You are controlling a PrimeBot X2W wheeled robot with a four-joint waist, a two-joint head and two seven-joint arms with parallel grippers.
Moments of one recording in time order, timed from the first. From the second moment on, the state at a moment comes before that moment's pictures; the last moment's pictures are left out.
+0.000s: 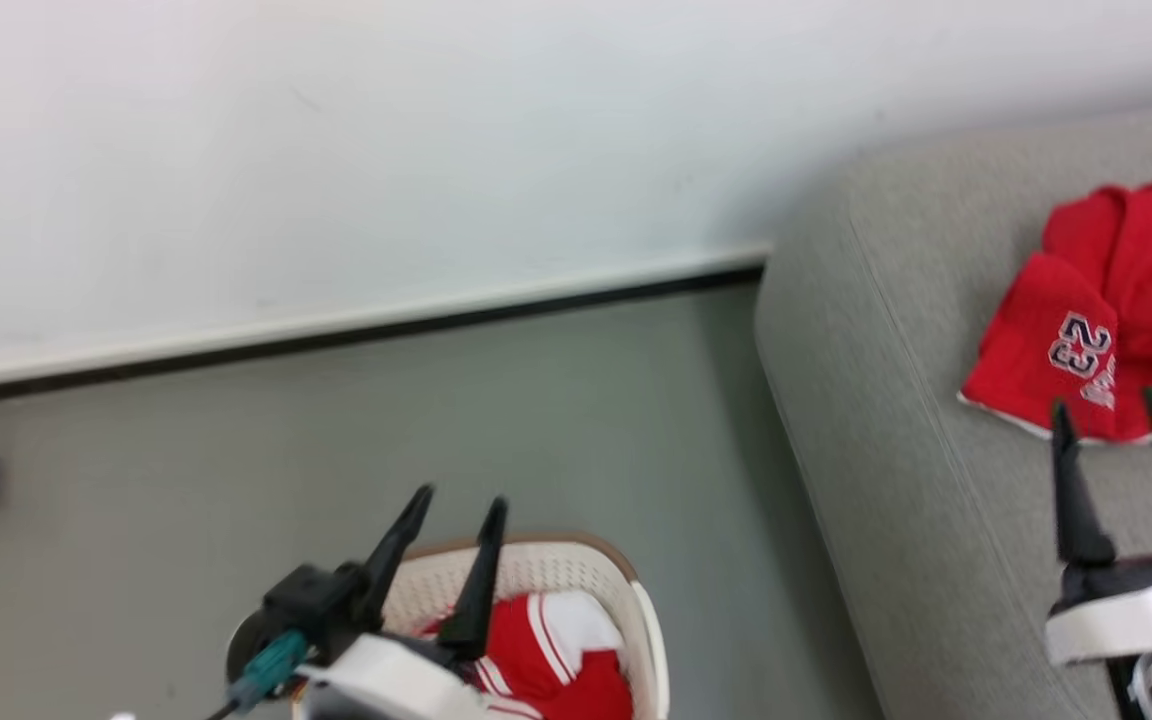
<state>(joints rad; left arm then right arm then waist) -0.23 0.23 -0.50 0.16 -0.46 0.11 -0.26 -0.24 -0.18 -0.04 0.21 0.12 0.13 -0.26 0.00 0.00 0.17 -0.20</state>
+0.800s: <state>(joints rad) 0.05 0.17 -0.19 0.17 -0.31 0.08 -0.26 0.05 -0.05 0.01 0.22 0.12 0.13 -0.26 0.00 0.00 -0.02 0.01</state>
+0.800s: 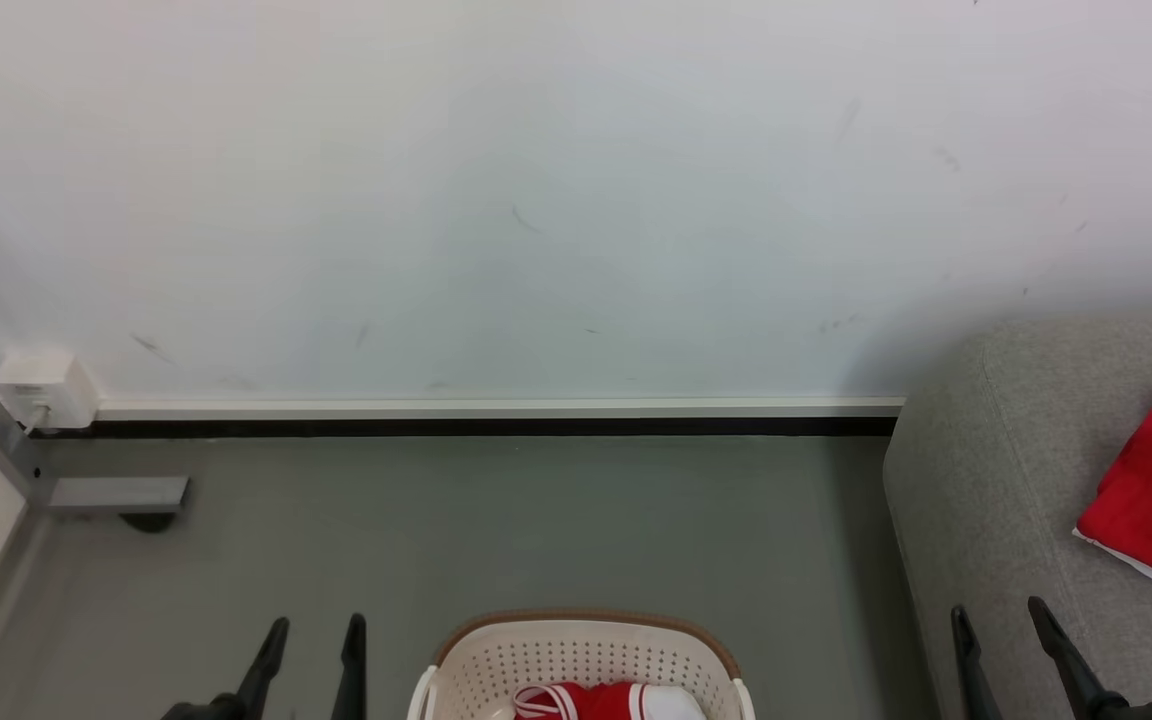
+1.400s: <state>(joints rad) 0.06 0.09 -0.09 0.18 -0.25 -0.02 -0.26 0.04 -0.05 0.03 0.23 0.16 0.13 -0.26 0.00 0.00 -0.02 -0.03</state>
